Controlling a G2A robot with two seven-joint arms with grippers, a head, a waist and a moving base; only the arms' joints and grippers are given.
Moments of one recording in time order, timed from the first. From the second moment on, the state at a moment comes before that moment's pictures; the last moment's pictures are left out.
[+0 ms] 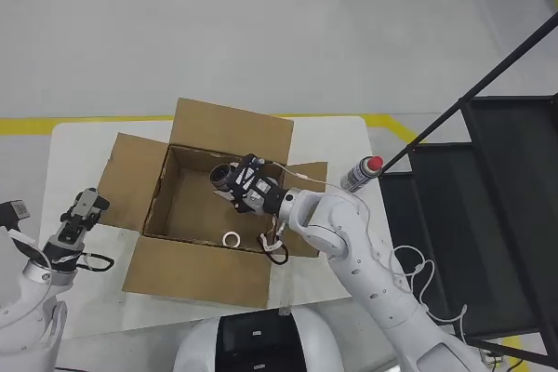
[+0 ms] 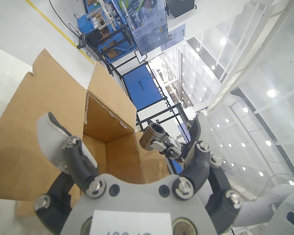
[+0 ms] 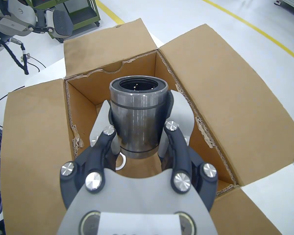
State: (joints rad) left arm 1.72 -1.03 -1.74 -1.76 -0.12 -0.57 -0.33; right arm -1.18 -1.42 1.08 -1.70 -1.24 -0.45 0.48
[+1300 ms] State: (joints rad) left arm 1.72 -1.03 -1.74 -1.76 -0.12 -0.57 -0.33; right arm -1.45 -1.36 1.32 -1.87 -1.22 -0.53 0.20
